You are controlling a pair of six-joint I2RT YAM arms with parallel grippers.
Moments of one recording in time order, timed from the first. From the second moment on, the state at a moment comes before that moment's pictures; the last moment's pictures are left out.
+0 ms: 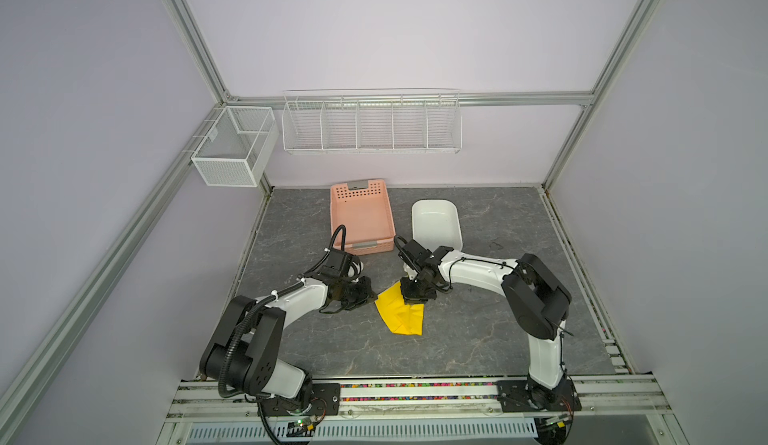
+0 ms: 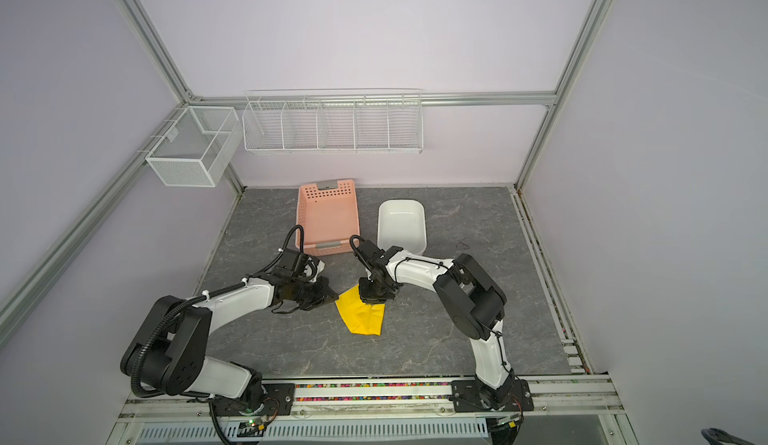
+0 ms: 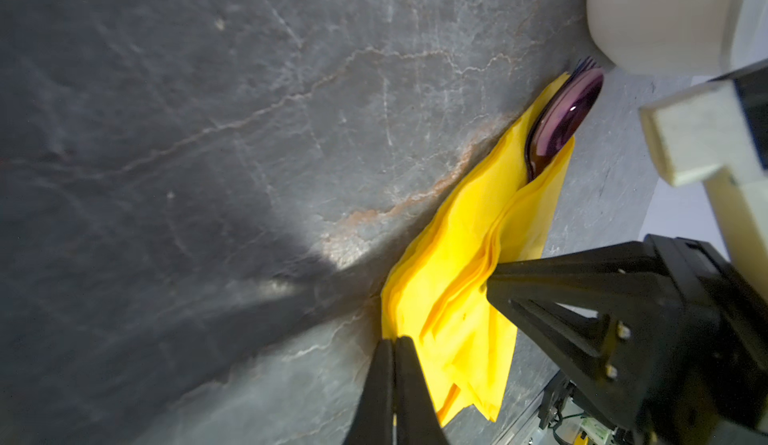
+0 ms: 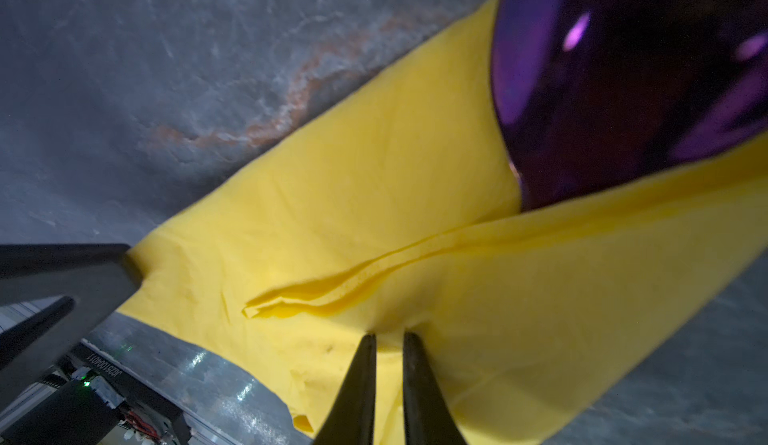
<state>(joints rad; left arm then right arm) -0.41 1.46 0.66 -0.27 0.53 -0.63 0.83 1.98 1.33 -0.68 -0.27 0.70</state>
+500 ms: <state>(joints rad) -0.50 1.45 0.66 -0.16 0.64 -0.75 0.83 1.98 1.31 -0.63 -0.30 0.70</state>
